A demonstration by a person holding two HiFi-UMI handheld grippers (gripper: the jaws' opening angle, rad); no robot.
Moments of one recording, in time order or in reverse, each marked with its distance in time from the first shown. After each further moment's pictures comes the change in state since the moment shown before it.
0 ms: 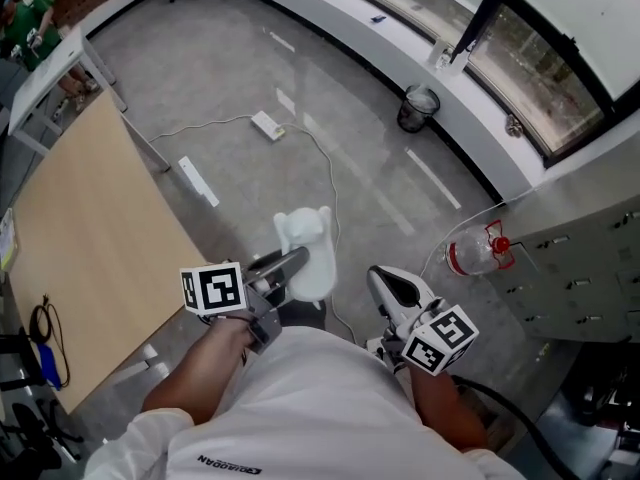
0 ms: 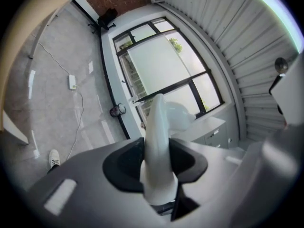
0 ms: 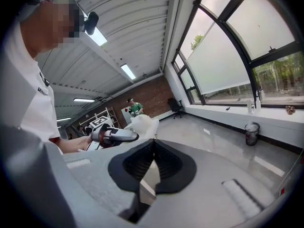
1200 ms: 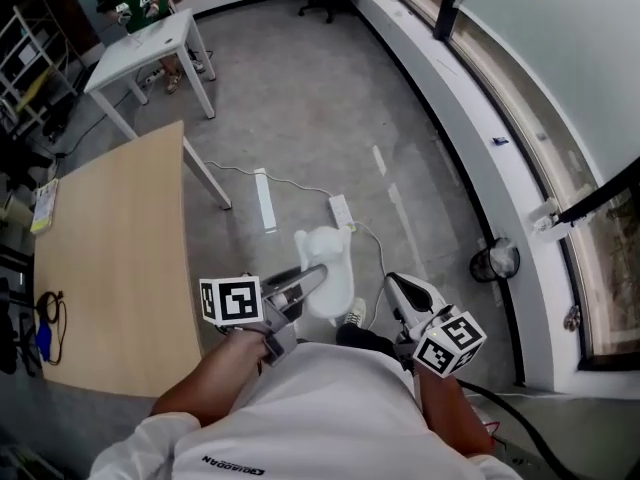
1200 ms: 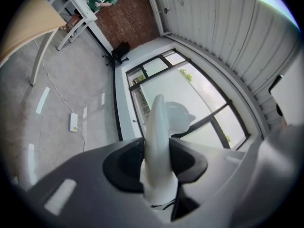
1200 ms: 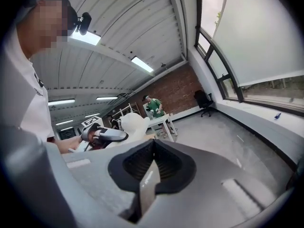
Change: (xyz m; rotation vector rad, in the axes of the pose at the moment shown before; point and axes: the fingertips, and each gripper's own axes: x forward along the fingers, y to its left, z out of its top) left arm 0.072 0.090 0.328 -0.043 -0.389 0.138; right arm 0.343 -0.175 0.157 -0.083 0.106 0.379
